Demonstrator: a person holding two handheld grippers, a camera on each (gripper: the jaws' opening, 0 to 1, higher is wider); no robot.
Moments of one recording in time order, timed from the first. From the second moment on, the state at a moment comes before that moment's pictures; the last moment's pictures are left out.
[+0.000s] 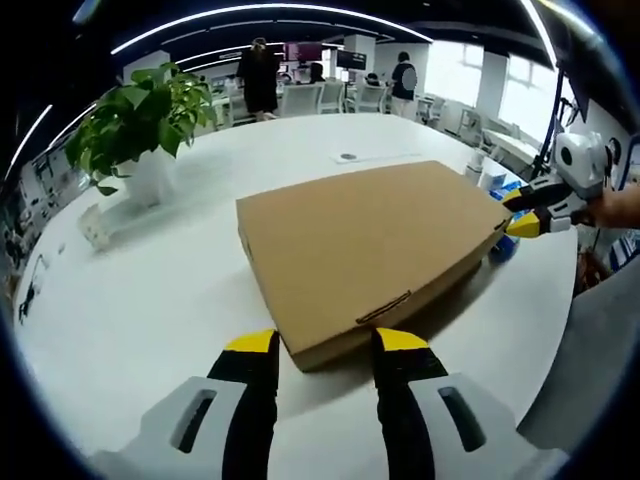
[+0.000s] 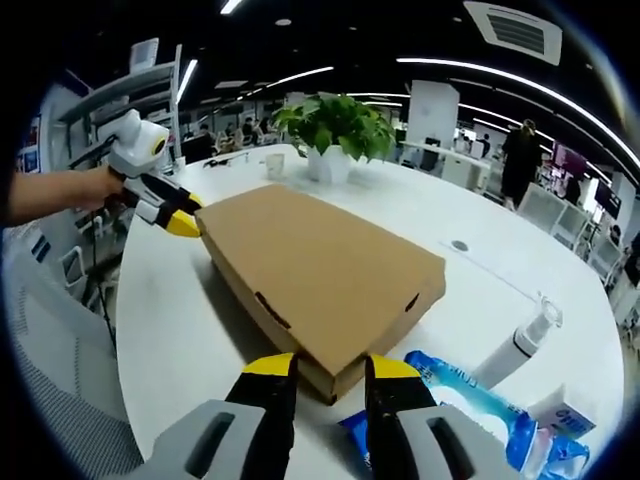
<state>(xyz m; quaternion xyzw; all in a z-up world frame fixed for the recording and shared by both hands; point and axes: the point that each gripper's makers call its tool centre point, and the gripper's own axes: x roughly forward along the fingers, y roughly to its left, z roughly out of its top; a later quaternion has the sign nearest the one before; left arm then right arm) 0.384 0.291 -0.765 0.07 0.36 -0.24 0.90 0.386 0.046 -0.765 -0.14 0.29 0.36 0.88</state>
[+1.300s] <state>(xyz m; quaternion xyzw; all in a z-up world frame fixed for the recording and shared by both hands) 0.313 0.258 -0.690 0.04 0.27 -0.27 0.93 0.325 -0.041 -0.713 -0.08 0.26 0.25 0.93</state>
